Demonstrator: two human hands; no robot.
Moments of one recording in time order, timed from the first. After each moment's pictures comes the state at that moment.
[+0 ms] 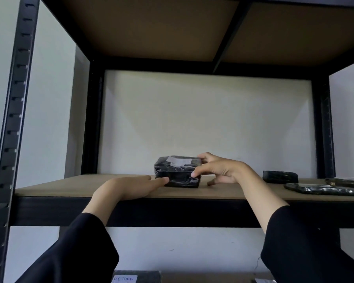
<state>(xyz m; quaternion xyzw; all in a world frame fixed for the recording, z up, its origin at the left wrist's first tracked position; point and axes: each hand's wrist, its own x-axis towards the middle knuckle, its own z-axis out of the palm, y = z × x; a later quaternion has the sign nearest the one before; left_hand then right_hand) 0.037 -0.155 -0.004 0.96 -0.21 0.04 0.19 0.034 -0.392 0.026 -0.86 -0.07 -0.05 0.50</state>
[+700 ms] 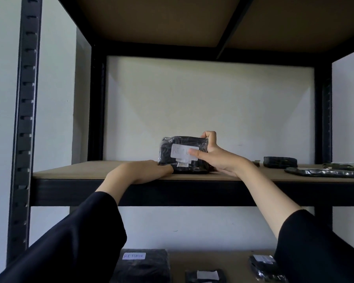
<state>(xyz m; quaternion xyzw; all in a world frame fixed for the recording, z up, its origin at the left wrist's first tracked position) 0.029 -0.155 -0.003 0.96 -0.21 0.05 0.17 0.018 -0.366 0.007 -0.85 -0.17 -0.16 0.46</state>
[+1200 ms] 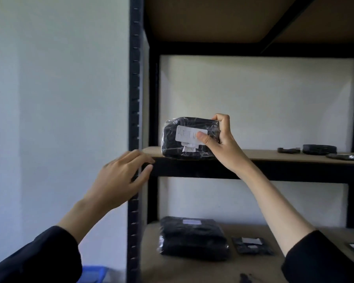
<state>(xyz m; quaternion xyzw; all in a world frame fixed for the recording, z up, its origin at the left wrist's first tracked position) -0.063 0.060 -0.070 0.83 -0.29 0.45 0.14 -0.071 -0.188 -0.014 -0.78 -0.28 -0.35 0.44</state>
